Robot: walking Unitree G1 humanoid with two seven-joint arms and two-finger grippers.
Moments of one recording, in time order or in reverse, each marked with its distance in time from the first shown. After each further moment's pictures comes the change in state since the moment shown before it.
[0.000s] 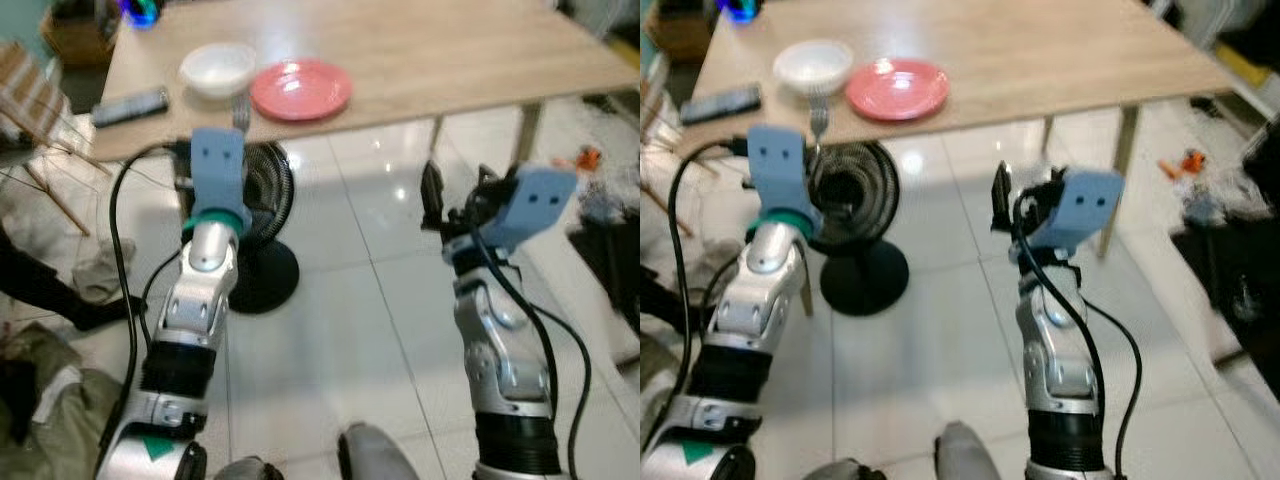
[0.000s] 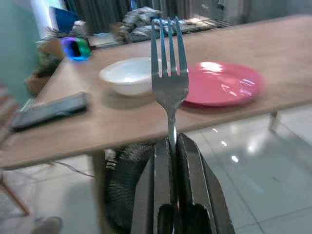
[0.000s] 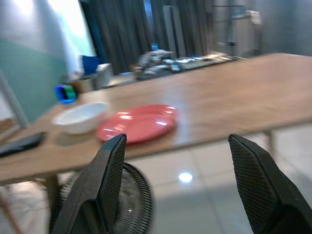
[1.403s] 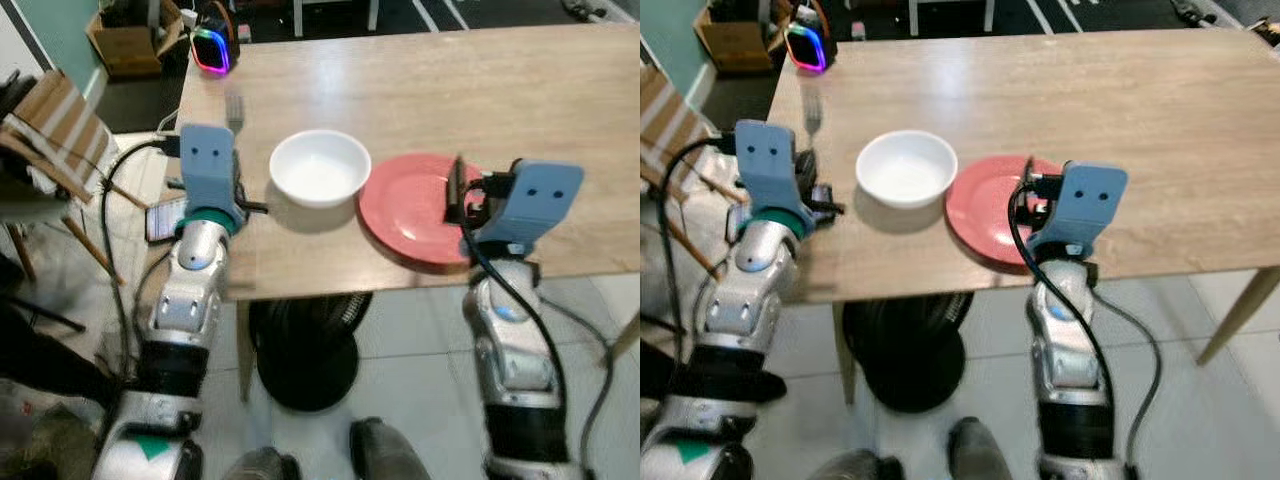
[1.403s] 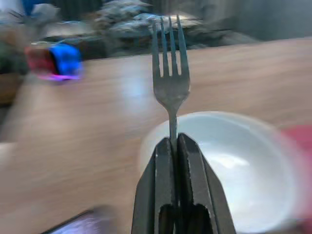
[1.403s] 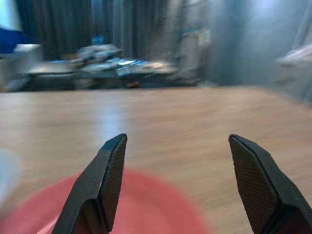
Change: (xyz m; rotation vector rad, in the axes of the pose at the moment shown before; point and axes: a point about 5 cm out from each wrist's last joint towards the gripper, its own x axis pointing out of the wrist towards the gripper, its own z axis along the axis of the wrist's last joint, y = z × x) left arm -0.005 -0.026 0.012 -0.176 -0.006 -0.258; right arm 0.005 -0.039 0.014 -0.377 -0.076 -0.281
